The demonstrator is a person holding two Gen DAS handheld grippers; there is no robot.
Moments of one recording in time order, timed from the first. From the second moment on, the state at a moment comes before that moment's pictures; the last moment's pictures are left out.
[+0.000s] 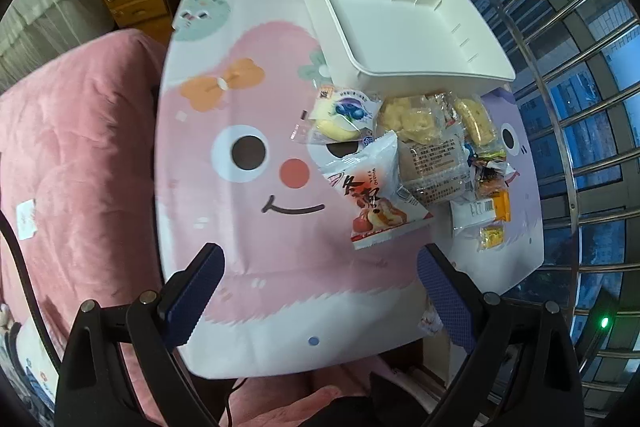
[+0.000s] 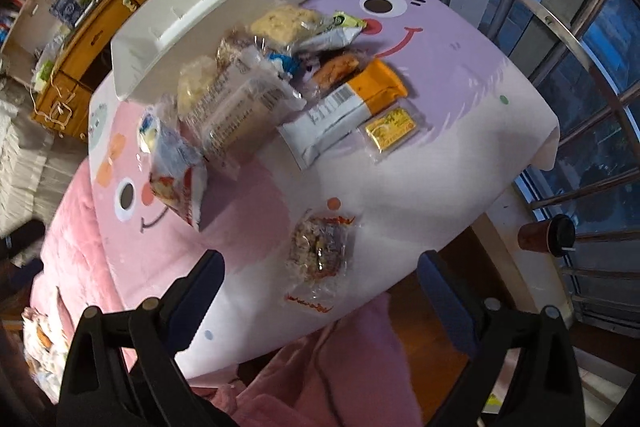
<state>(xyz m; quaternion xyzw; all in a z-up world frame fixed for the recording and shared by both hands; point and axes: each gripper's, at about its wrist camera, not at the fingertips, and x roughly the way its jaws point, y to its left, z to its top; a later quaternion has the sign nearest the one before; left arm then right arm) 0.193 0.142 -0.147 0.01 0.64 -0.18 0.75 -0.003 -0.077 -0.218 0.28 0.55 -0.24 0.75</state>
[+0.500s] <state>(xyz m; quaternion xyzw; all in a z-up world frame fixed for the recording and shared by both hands) 0.232 0.099 -0.253 -0.05 0.72 -0.17 0.67 0.009 -0.057 -0.292 0.25 0.63 -0.21 0.70</state>
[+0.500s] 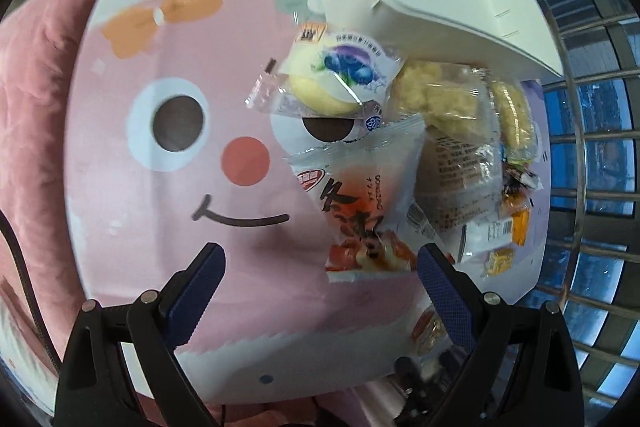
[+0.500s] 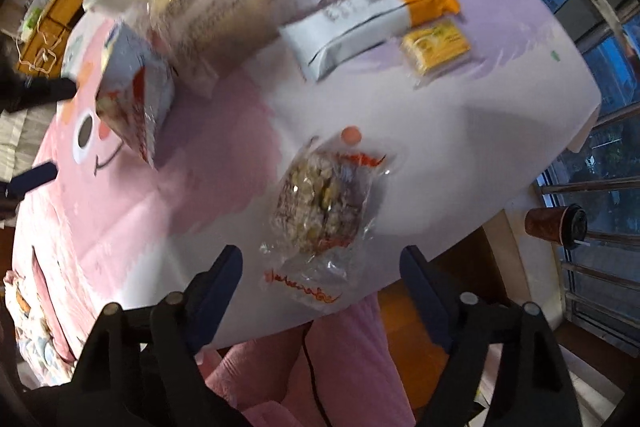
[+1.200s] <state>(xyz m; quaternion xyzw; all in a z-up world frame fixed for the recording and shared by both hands) 0.256 0.060 -0.298 -0.07 0.76 -0.19 0.61 0.037 -0.072 -0.306 0.23 0.65 -0.22 0.69</state>
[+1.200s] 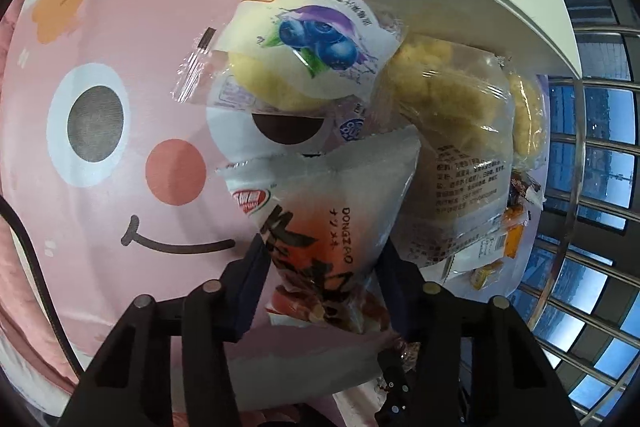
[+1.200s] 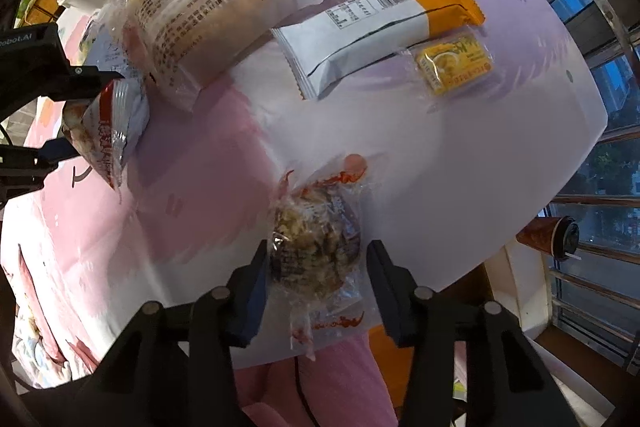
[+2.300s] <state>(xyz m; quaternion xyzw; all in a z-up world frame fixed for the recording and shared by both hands) 0.238 0.153 -0.143 -0.08 0.67 -0.19 0.72 0.079 -0.053 -0.186 0.19 0.56 -0.14 0.80</state>
